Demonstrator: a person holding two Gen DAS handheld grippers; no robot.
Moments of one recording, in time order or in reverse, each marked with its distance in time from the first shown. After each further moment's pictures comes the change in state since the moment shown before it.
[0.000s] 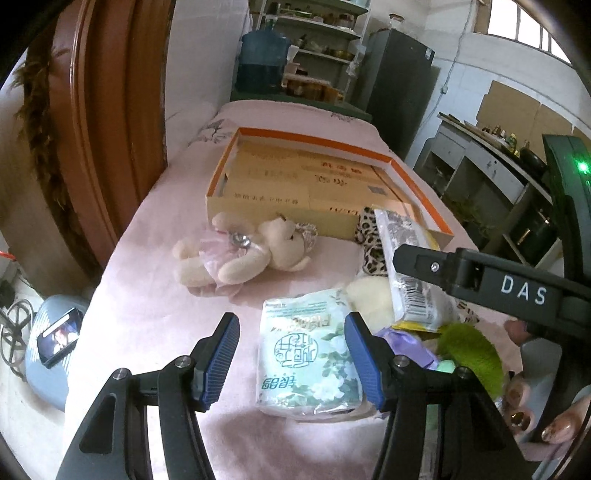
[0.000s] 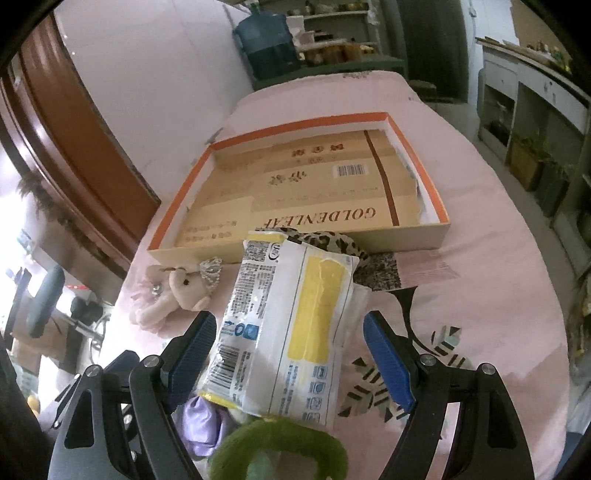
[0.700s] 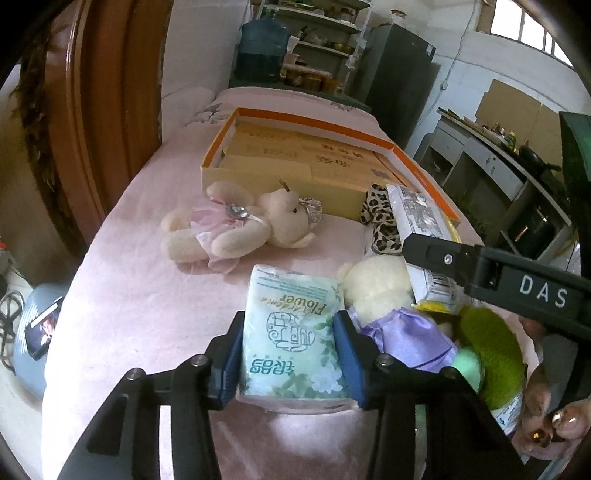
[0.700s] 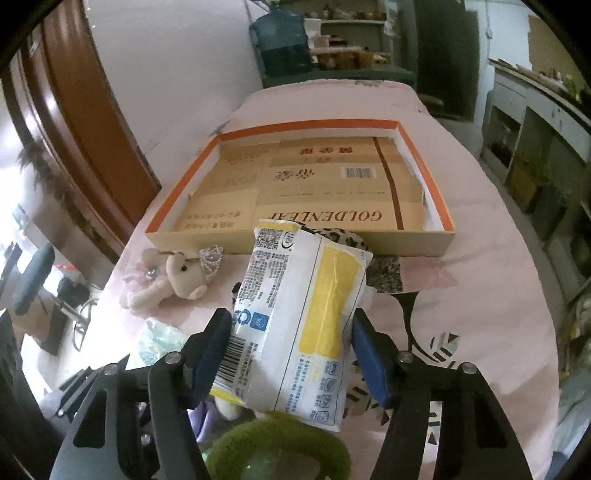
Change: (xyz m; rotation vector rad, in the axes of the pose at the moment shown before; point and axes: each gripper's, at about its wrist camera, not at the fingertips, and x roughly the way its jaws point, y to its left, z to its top) left arm 0.022 0.007 -0.009 -0.012 0.028 -0.026; right arm 0.002 0.010 -0.008 -0.092 -0.019 -0.034
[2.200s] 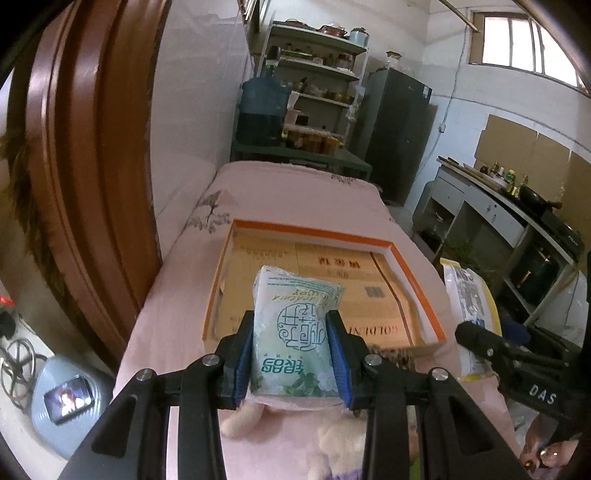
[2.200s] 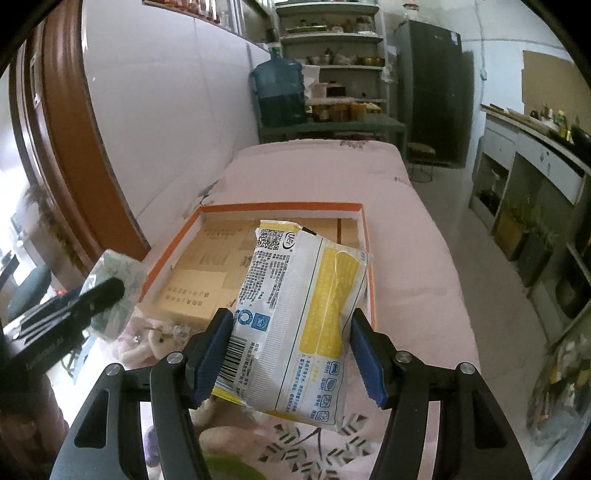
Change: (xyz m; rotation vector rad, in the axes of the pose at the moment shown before) left arm -0.035 -0.016 0.107 0.016 -0.207 0.030; right arm -0.058 -0.044 0.055 -0.060 -0.176 -0.039
